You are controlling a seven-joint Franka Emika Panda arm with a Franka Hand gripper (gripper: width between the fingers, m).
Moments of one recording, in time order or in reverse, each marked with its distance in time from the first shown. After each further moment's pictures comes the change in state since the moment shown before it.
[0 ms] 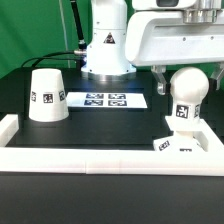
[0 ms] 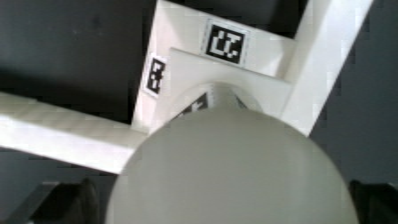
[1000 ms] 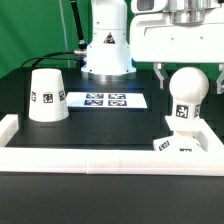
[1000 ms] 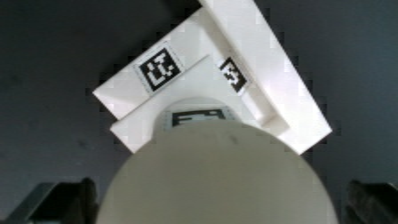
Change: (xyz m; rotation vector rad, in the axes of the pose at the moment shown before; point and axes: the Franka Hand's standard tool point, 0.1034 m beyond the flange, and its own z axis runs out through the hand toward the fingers) arm -0.001 -0.004 0.000 0.059 0.009 0.827
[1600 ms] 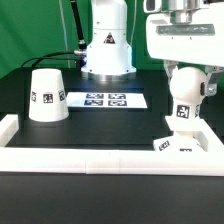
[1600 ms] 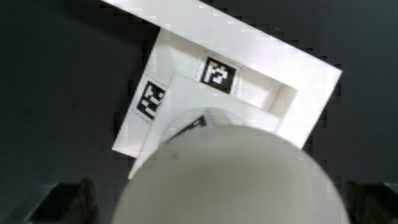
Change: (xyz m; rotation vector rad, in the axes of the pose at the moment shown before) arm -0.003 -0.001 -0.001 0.005 -0.002 0.595
